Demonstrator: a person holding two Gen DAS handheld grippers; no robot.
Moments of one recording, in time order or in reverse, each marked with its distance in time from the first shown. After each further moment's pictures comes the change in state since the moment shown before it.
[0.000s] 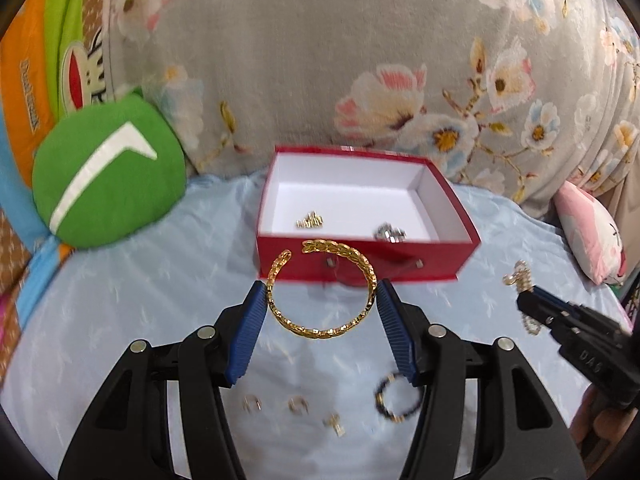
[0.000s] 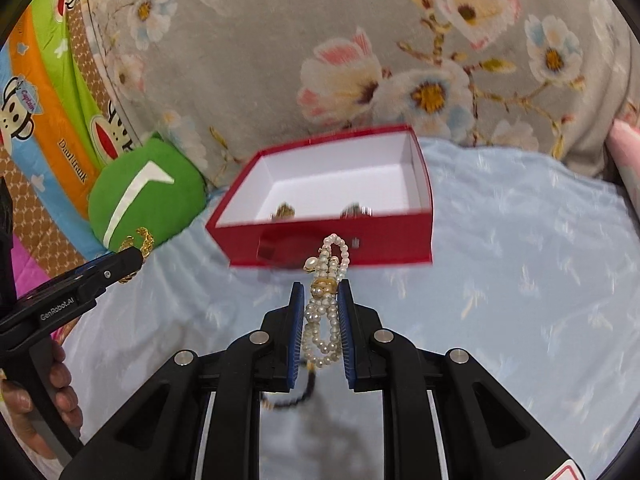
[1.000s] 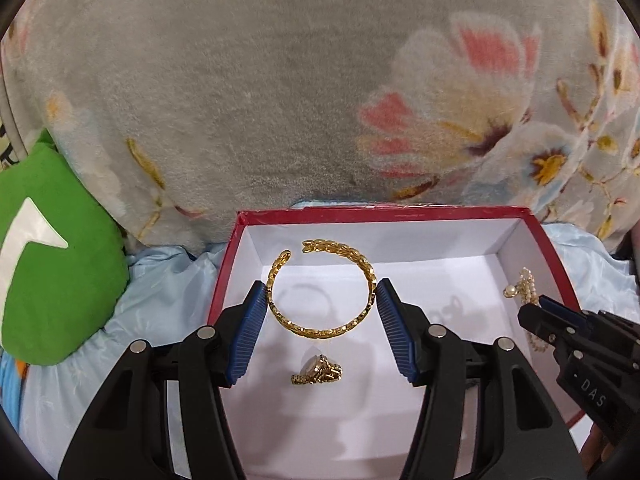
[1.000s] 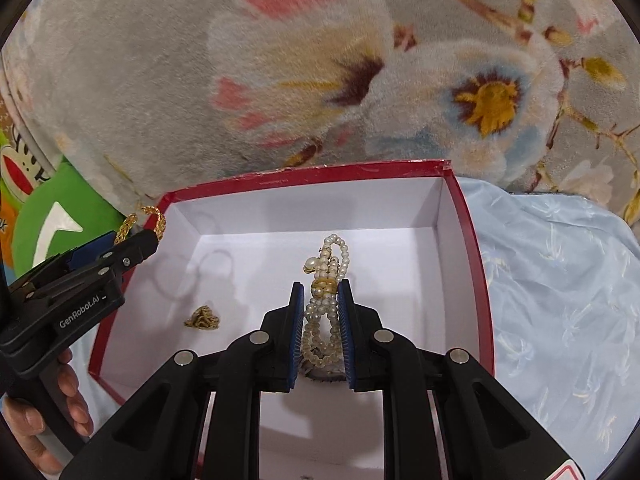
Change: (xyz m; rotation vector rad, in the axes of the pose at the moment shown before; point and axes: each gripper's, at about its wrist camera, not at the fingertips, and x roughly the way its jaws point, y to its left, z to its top) left arm 0.251 -0.009 0.129 0.042 0.088 0.091; right arm 0.227 -0.047 0.132 0.022 0.149 -0.068
